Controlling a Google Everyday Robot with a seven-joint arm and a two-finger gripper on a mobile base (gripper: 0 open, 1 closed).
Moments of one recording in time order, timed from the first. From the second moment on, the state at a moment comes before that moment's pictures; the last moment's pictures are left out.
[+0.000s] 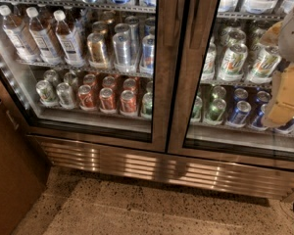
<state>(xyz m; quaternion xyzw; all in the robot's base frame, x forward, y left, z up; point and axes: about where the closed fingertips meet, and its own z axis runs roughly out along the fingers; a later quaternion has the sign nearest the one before) 0.438 -0.217 0.976 -0.60 0.78 -0.03 0.16</state>
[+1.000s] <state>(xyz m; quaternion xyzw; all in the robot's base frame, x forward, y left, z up) 0.436 -0.182 0.982 -0.64 0.75 -0.03 0.16</state>
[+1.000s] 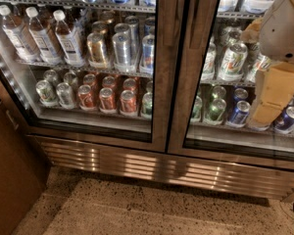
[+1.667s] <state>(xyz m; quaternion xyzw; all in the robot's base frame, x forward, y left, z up) 0.429 -0.153 0.984 -0.66 0.73 -0.03 0.17</state>
